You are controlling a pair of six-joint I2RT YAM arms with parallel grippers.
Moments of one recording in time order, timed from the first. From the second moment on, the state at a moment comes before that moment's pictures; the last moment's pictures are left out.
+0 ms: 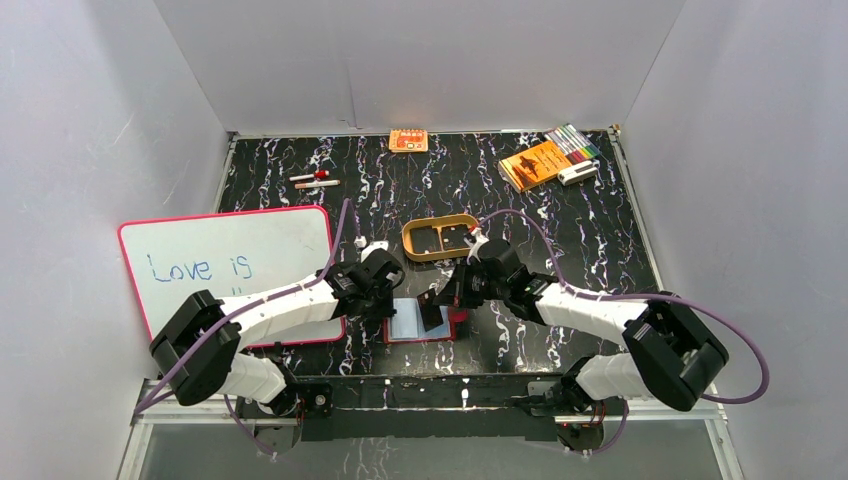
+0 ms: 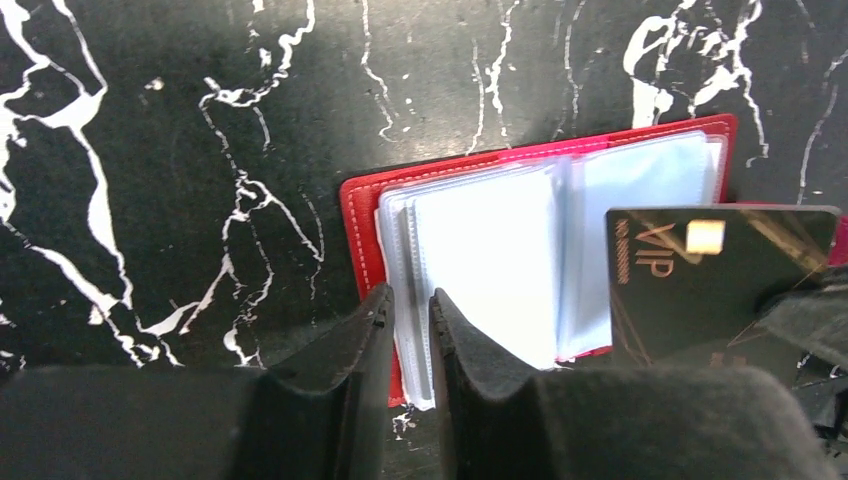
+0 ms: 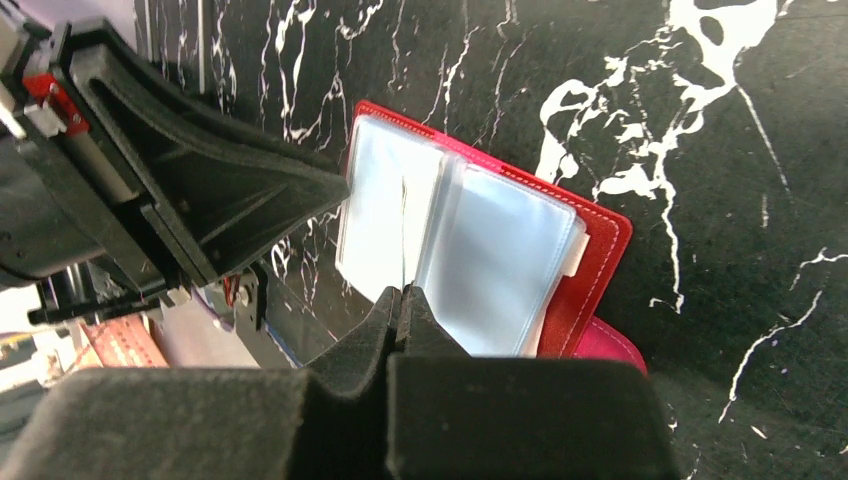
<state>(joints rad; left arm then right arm) -0.86 1.36 0.73 -0.44 -0.17 -0.79 0.78 1.31 0.55 0.11 -0.34 0.81</state>
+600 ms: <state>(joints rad) -0.86 1.36 0.71 -0.53 -0.23 -0.83 0.78 1.42 0.53 0.24 -0.26 0.94</state>
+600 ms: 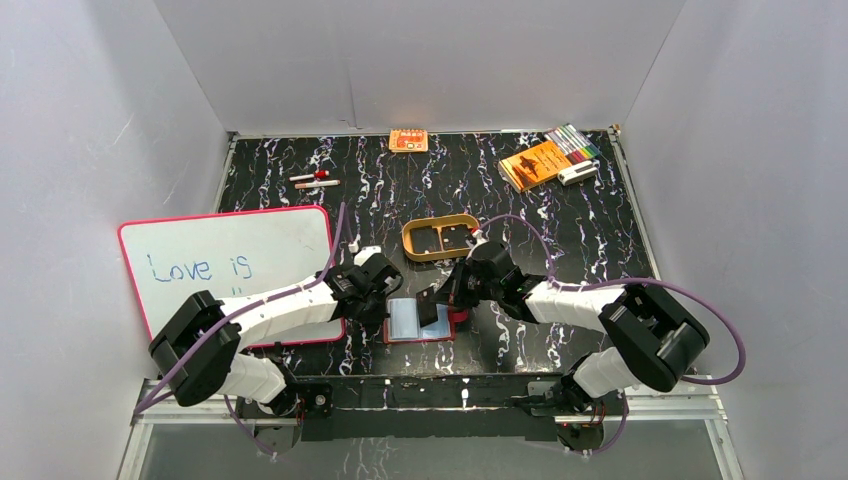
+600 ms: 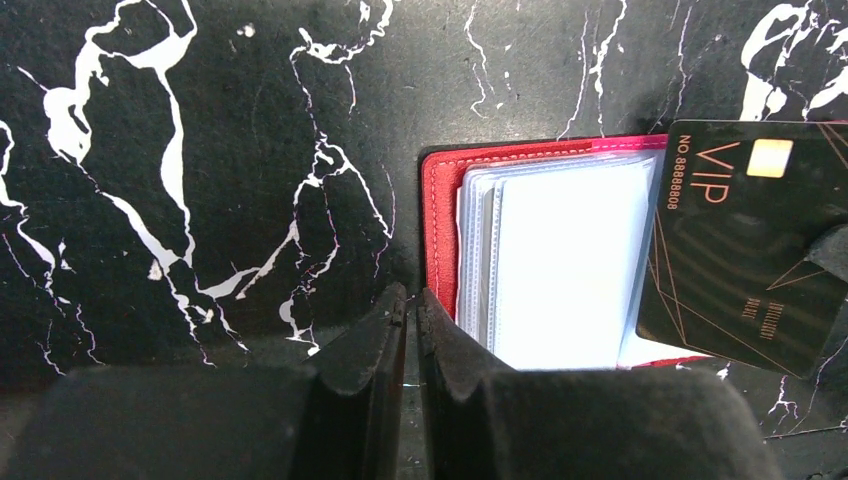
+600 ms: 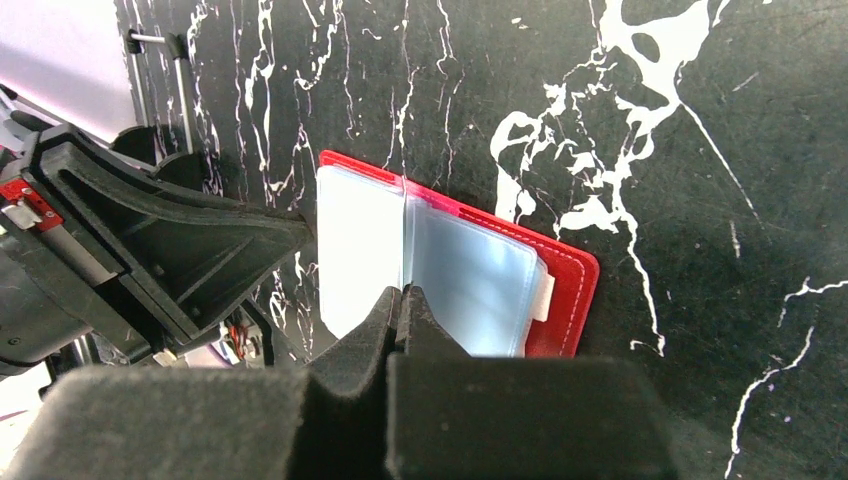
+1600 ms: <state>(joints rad) -0.86 1.36 0.67 -0.52 -0.22 -0.88 0.81 1.43 0.47 0.32 -0.27 1.01</state>
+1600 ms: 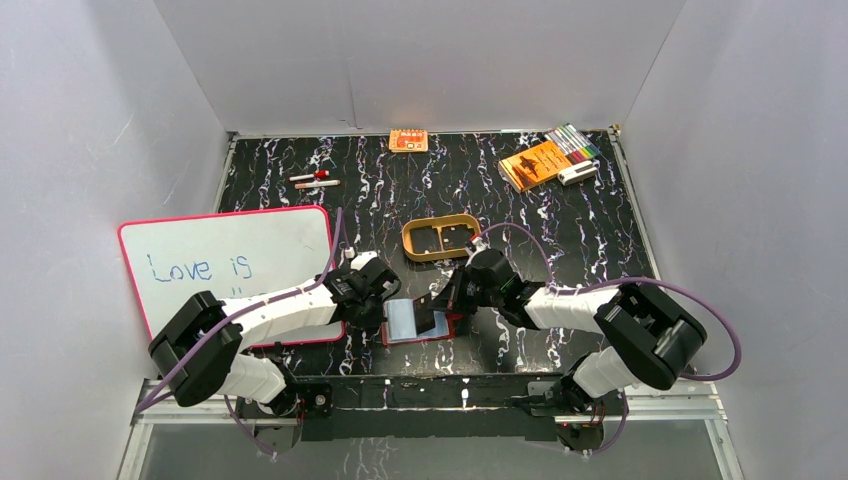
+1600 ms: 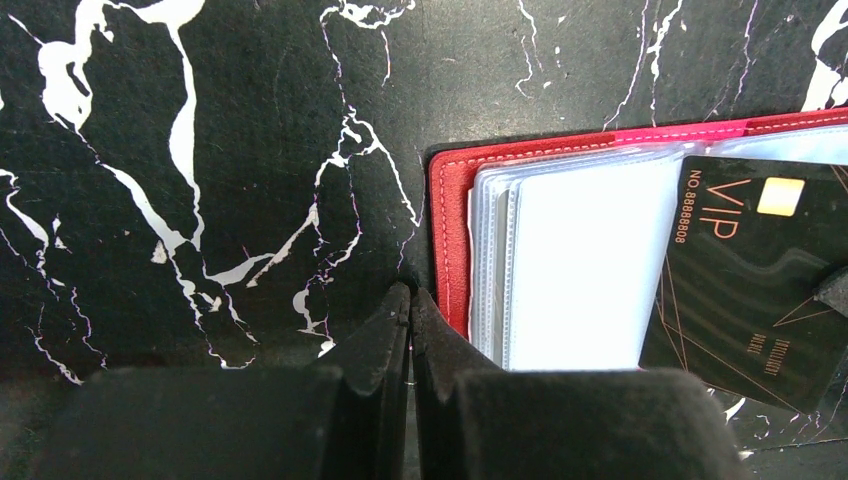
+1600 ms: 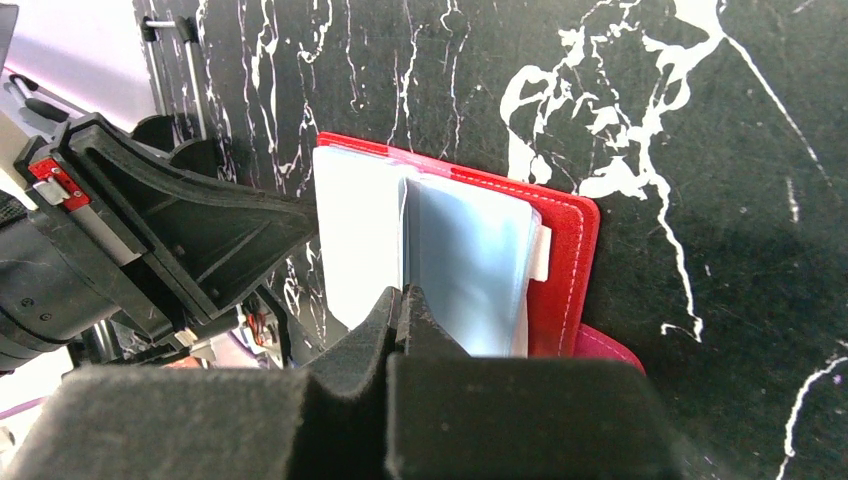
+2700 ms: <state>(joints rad) -0.86 1.35 0.66 -0.51 -0.22 -0.88 0.82 1.51 0.41 0.55 -0.32 1.10</state>
